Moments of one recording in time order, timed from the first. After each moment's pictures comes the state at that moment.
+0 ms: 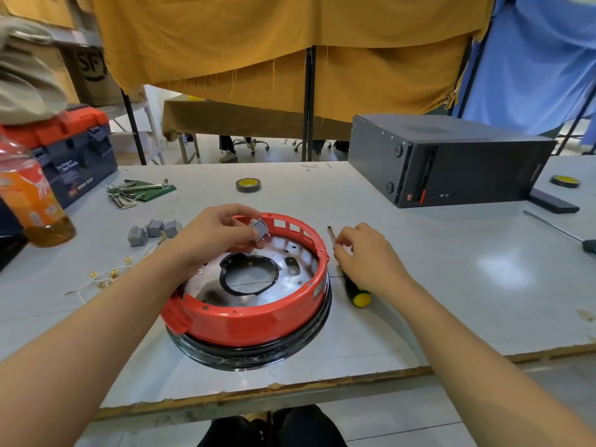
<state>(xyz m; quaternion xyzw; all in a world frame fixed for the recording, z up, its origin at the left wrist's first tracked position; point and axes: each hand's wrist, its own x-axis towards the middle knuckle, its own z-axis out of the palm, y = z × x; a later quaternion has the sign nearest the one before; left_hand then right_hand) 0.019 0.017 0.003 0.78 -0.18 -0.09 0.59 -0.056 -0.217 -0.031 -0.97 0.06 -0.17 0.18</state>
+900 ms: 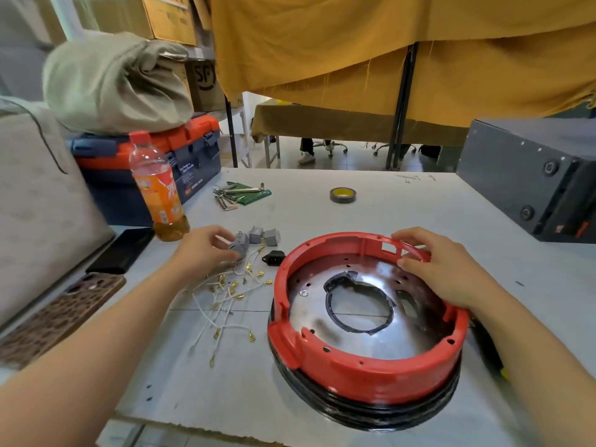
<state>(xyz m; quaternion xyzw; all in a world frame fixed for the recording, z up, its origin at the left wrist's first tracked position) 0.096 0.183 -0.033 0.90 0.03 0.03 0.44 0.009 -0.173 -0.015 -0.93 -0.04 -0.10 0.34</state>
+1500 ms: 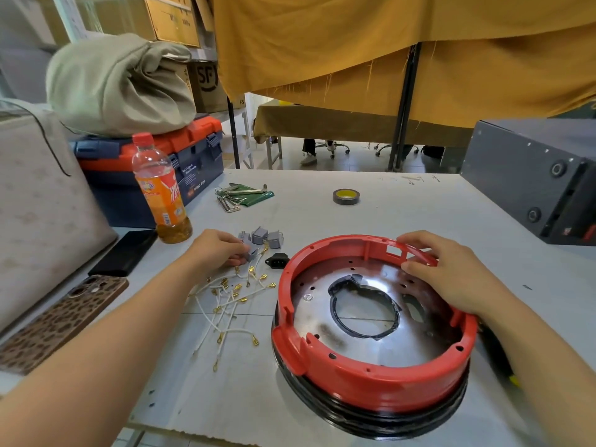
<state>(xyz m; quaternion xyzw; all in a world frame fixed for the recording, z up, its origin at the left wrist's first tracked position) 0.117 0.175 -0.039 0.83 0.08 -0.03 0.55 0.006 -0.171 -0.012 -0.93 -0.03 -0.10 0.35</state>
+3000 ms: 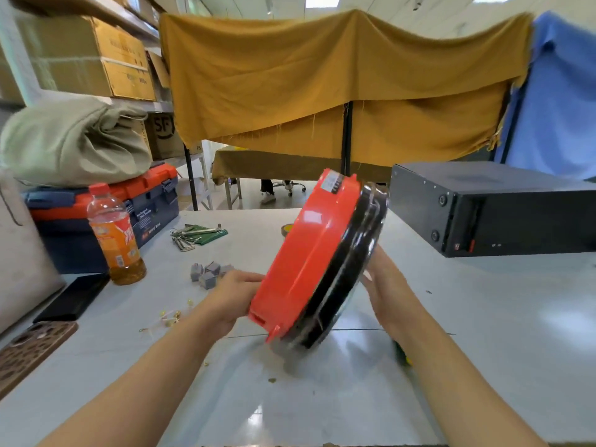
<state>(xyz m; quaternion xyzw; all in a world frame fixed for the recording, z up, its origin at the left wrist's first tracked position) 0.004 0.058 0.001 0.77 -0.08 -0.09 0.62 -0.033 -0.165 -0.003 -0.68 -0.01 -0.12 0.72</state>
